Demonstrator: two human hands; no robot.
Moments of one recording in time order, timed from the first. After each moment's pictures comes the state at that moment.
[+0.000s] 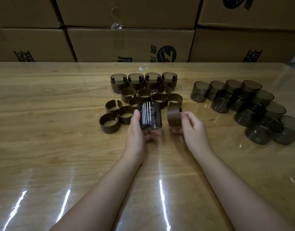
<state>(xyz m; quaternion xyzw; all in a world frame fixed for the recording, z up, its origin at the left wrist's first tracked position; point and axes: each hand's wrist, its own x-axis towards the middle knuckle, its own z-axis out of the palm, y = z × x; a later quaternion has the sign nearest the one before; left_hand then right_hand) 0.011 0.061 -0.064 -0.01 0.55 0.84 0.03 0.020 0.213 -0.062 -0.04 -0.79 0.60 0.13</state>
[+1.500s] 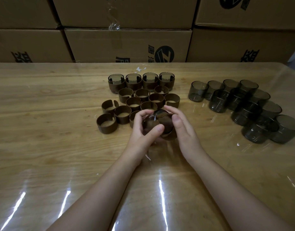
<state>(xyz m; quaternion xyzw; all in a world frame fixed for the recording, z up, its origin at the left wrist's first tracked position) 0.022 0.059 -0.062 0.12 0.65 0.75 0.06 0.042 0.198 -0.044 0.09 -0.76 0.63 0.09</state>
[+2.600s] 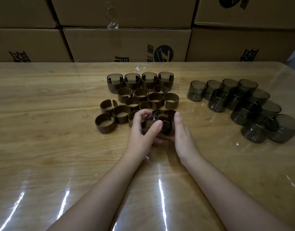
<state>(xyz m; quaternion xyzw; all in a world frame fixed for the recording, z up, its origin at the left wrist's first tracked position) 0.026 0.066 -0.054 0.11 0.67 0.73 0.00 0.038 0.189 -0.054 -0.03 -0.74 0.67 0.04</state>
